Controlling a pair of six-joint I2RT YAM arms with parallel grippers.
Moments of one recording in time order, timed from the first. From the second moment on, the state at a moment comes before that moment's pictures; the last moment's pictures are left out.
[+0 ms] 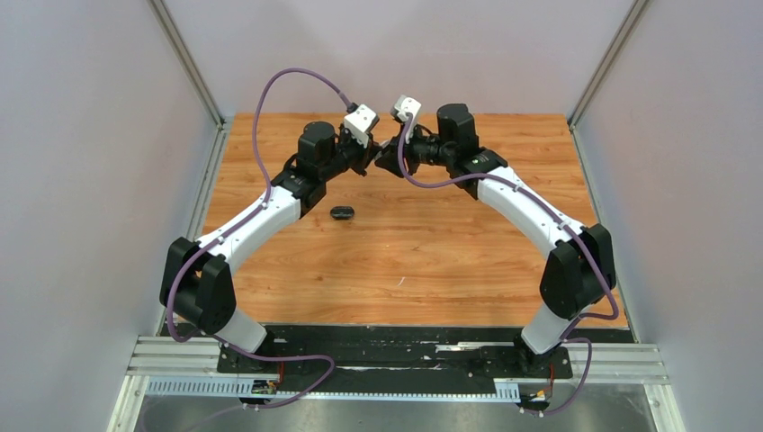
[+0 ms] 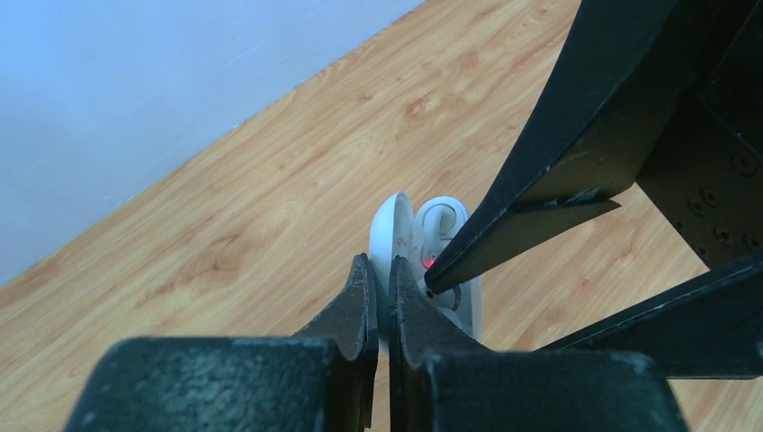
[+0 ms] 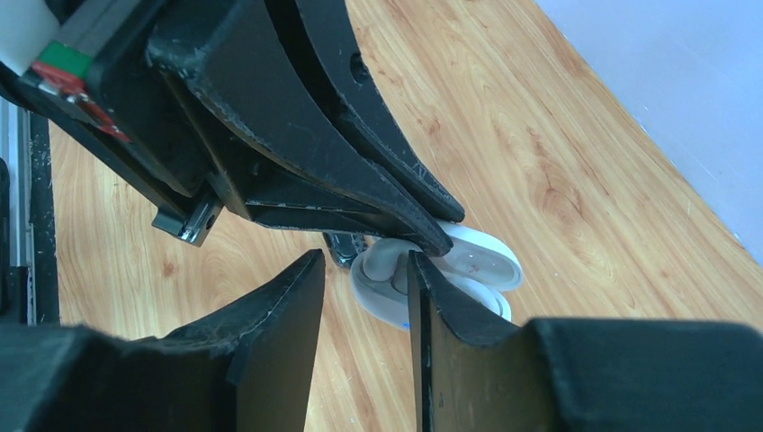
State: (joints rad) left arm -0.52 1.53 1.22 0.12 0.25 0.10; right arm 0.52 1.67 1.47 -0.09 -0.63 -0.18
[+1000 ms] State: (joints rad) left arm -0.50 1.53 1.22 0.13 0.21 0.11; right arm 0.56 1.73 1.54 -0.11 -0.49 -0.20
